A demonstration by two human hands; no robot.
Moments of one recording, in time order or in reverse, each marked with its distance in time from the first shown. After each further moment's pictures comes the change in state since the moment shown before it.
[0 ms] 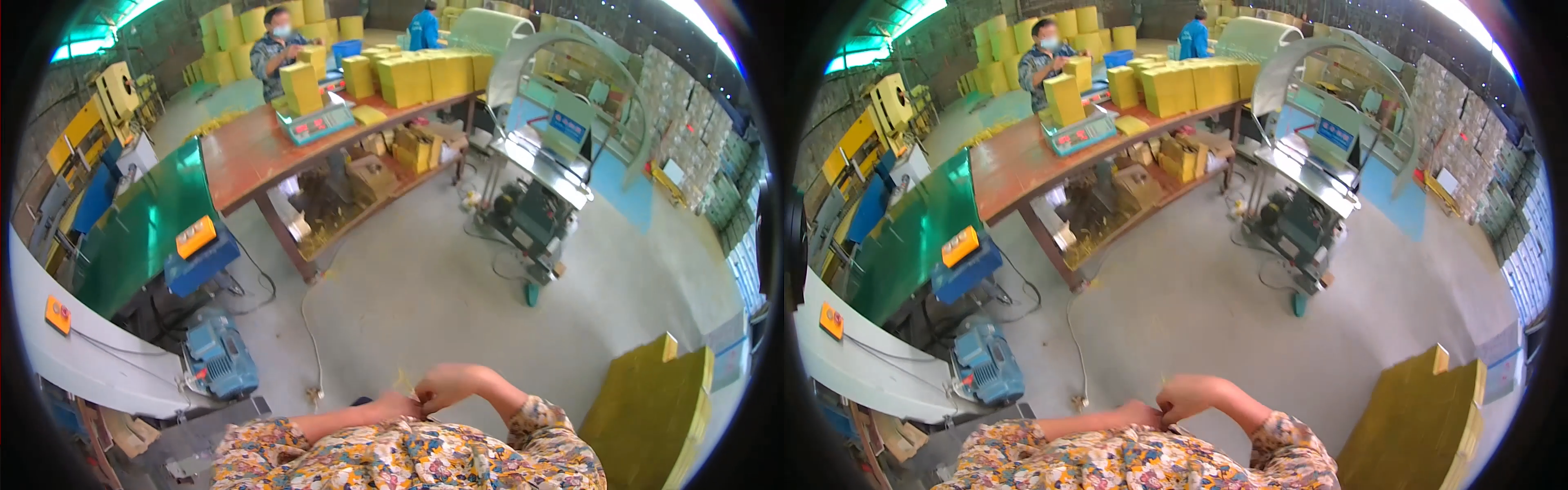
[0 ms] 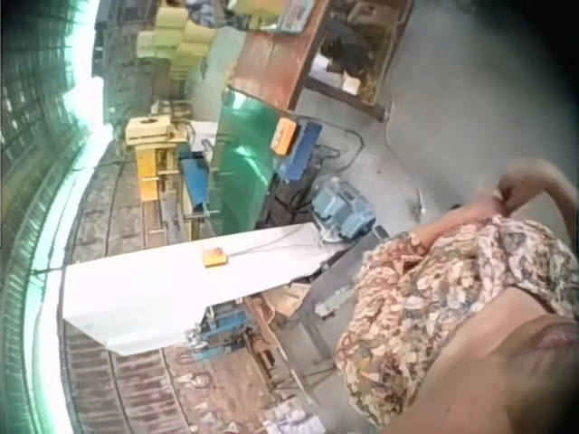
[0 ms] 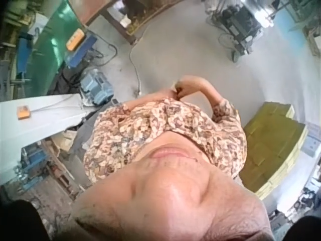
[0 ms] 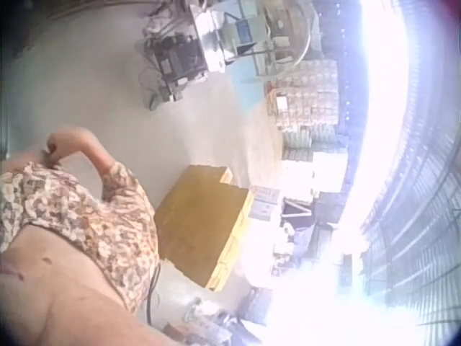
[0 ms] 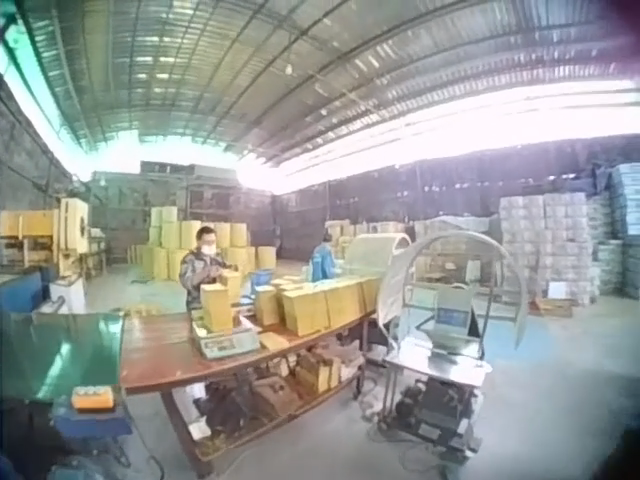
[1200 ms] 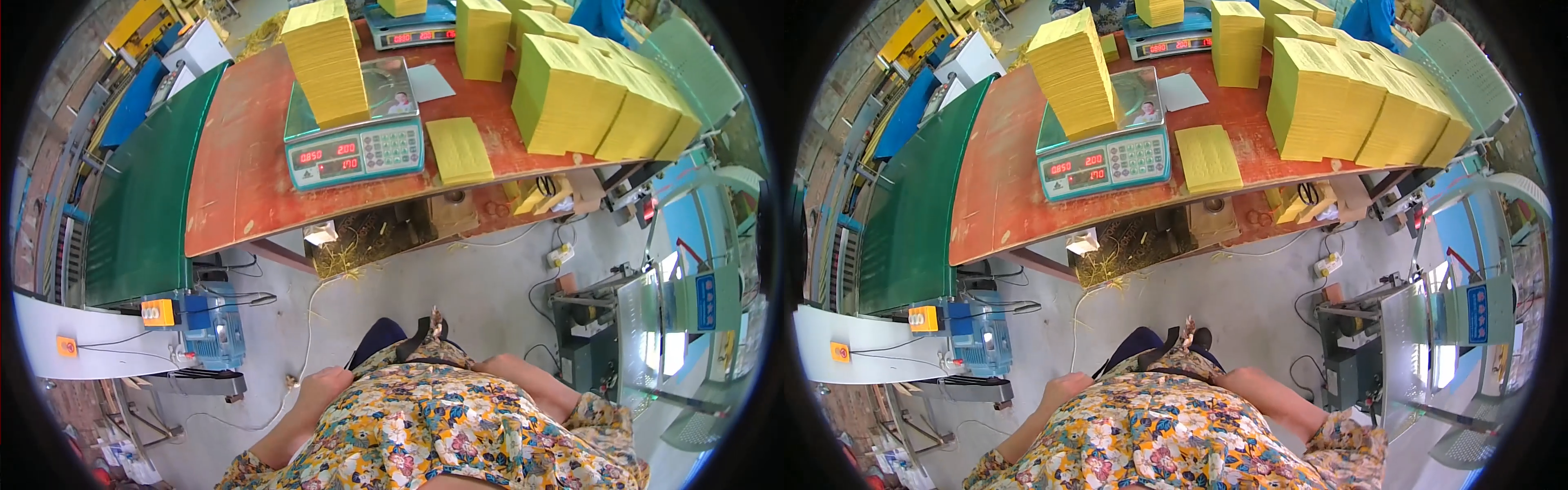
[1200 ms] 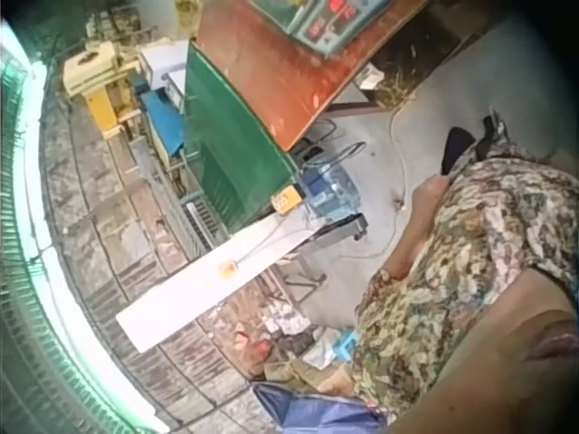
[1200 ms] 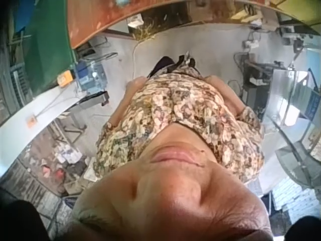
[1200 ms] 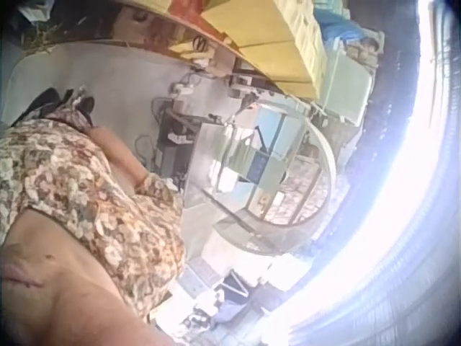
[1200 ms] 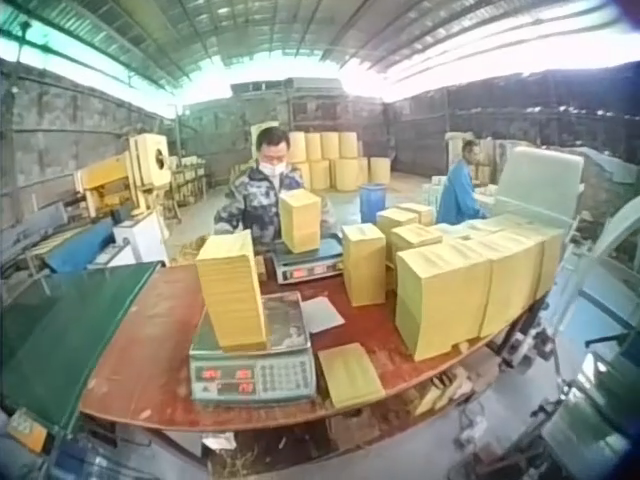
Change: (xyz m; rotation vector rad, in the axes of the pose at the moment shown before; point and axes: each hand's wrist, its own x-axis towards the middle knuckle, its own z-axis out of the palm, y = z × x) left_hand 0.234 -0.128 -0.525 0.142 0.787 -0.645; right_hand 0.196 0.404 -0.587 -0.087 -0.255 0.151
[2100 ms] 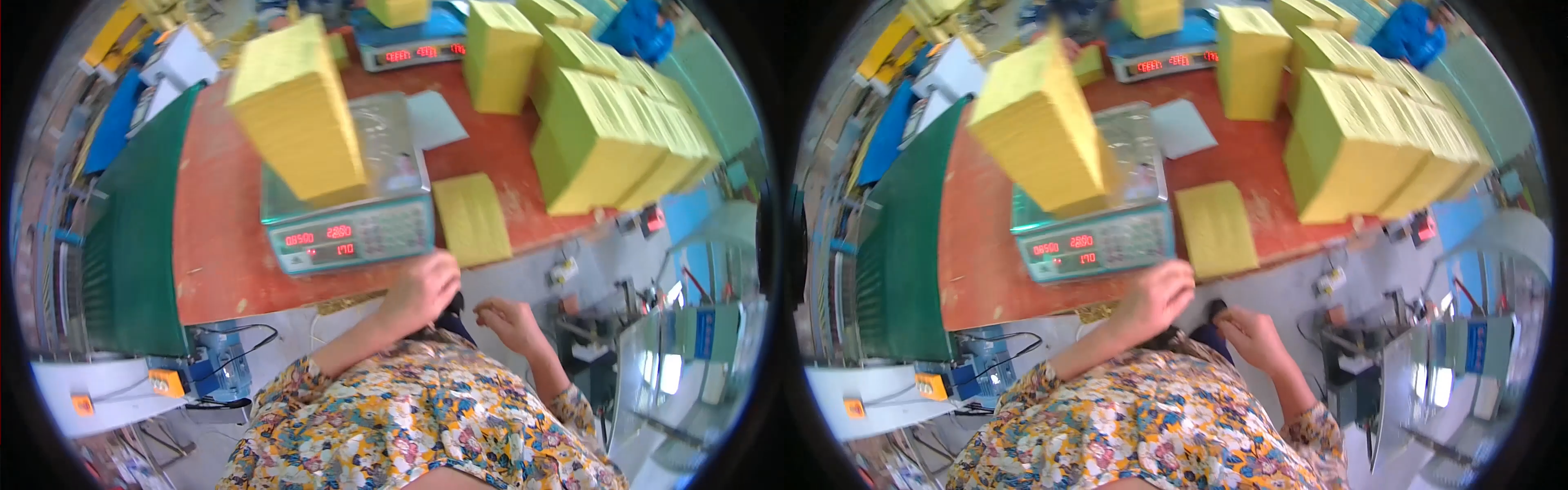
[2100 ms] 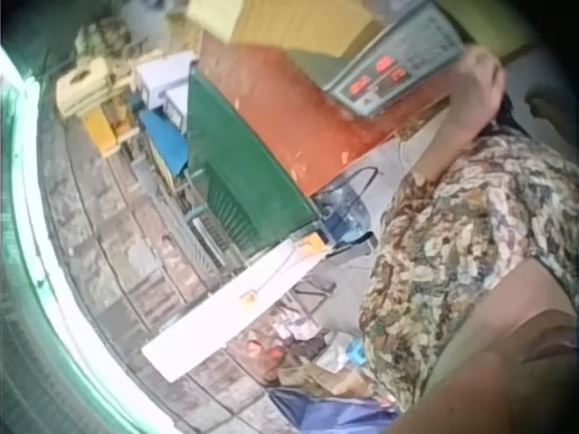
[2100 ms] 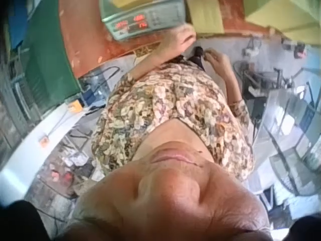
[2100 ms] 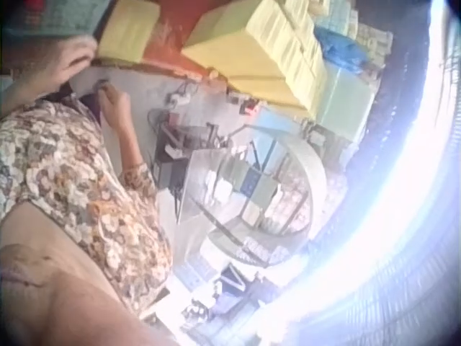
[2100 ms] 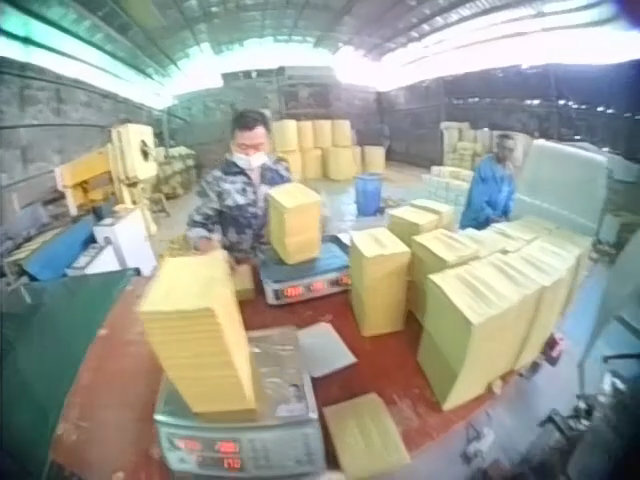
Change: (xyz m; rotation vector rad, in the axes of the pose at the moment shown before) left_hand 0.375 0.031 -0.077 -0.208 0.303 0.476; right_hand 0.123 0.026 -0.203 0.641 0.722 -0.064
